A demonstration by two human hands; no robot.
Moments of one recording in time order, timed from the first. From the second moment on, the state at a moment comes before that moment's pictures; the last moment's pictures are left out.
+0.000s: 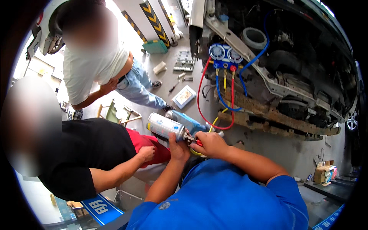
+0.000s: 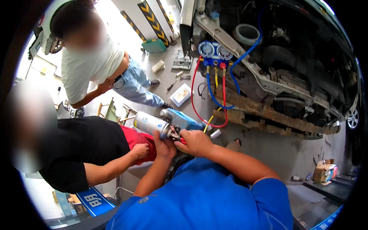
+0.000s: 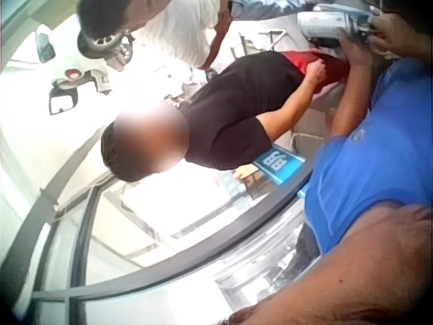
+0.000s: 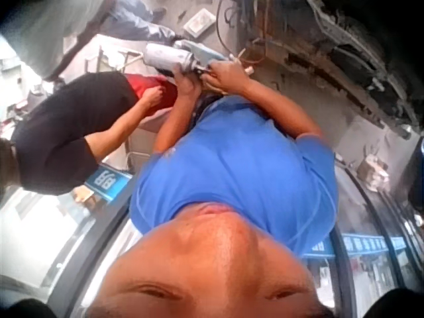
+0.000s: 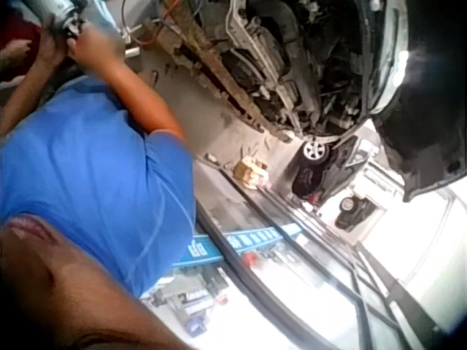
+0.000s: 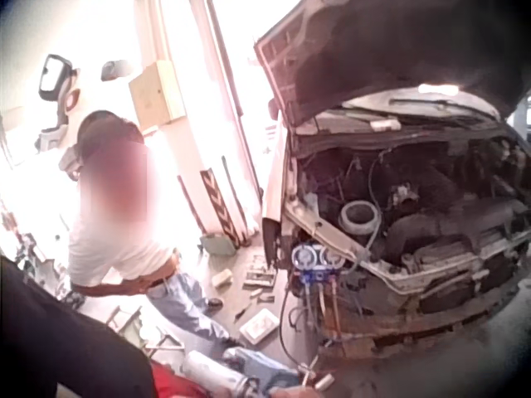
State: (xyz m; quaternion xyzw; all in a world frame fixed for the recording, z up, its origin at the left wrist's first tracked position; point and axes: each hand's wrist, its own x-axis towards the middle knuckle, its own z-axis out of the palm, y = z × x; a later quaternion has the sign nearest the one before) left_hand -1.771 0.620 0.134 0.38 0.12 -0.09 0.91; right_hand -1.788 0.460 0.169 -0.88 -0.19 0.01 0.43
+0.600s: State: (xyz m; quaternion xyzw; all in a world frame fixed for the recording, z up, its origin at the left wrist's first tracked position) left_hand -1.814 0.643 0.120 0.36 0.19 -0.09 0.91; right_hand -1.810 0.486 0.138 -0.52 -0.01 0.38 0.77
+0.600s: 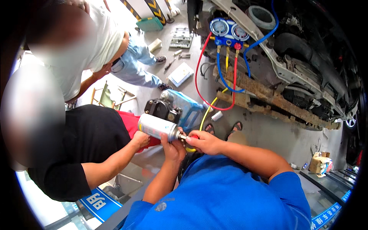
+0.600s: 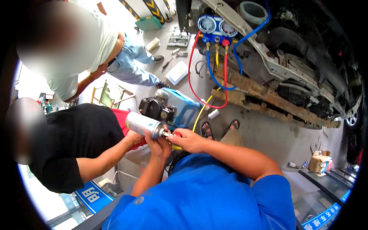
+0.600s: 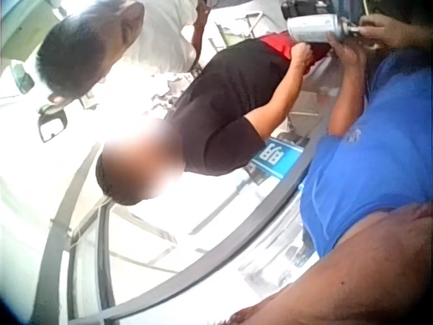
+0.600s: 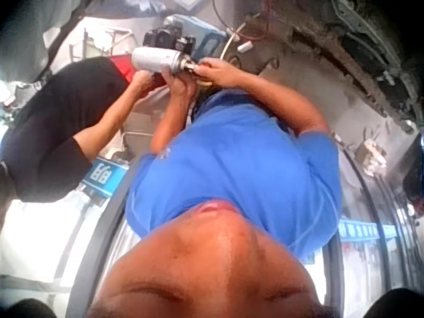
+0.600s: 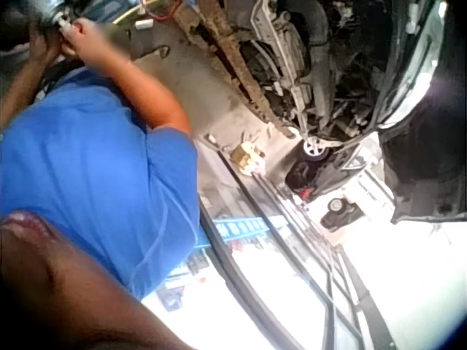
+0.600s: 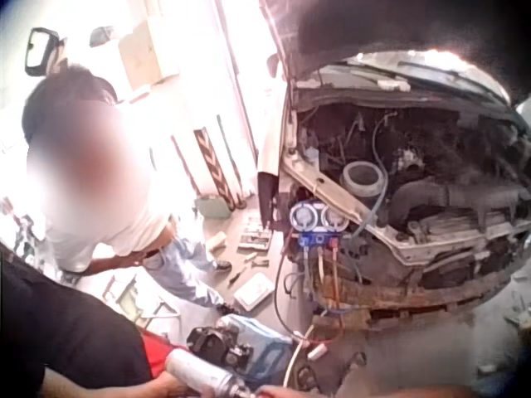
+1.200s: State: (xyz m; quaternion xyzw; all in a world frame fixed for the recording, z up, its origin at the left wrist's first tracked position) left_hand -1.782 0.640 0.142 0.35 0.09 -0.17 0.91; right_hand -1.779 0.455 0.174 -0.91 -0.24 0.01 0.34
